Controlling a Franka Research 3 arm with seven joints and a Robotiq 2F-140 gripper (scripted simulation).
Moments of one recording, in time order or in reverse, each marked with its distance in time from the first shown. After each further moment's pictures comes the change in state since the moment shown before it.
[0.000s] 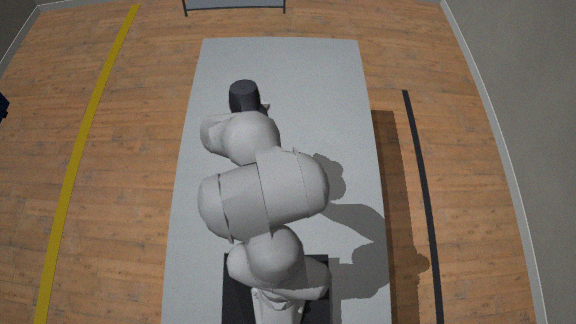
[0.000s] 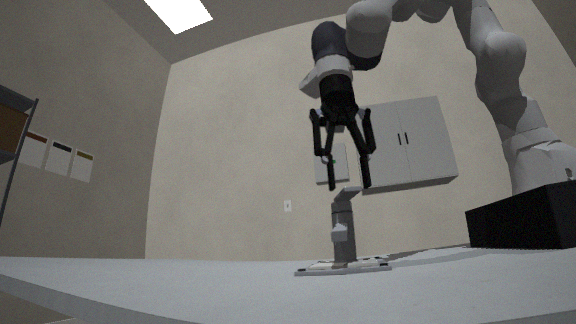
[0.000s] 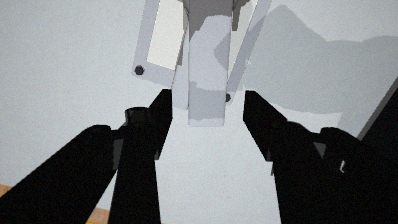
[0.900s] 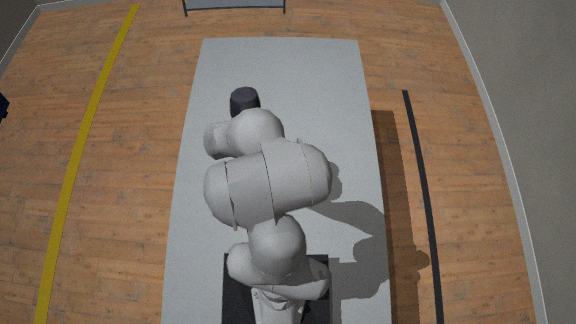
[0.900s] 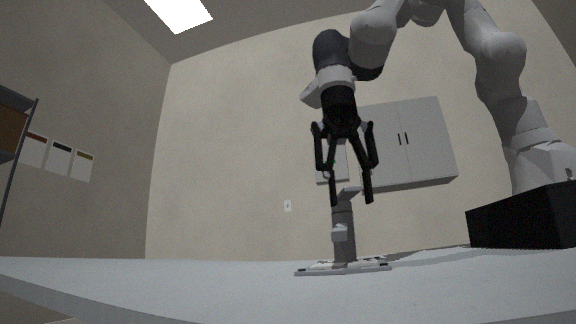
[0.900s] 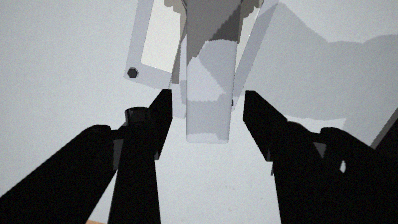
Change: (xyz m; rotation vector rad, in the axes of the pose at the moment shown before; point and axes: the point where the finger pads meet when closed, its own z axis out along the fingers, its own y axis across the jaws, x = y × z) arm 0.000 0.000 0.031 -0.001 0.000 -0.005
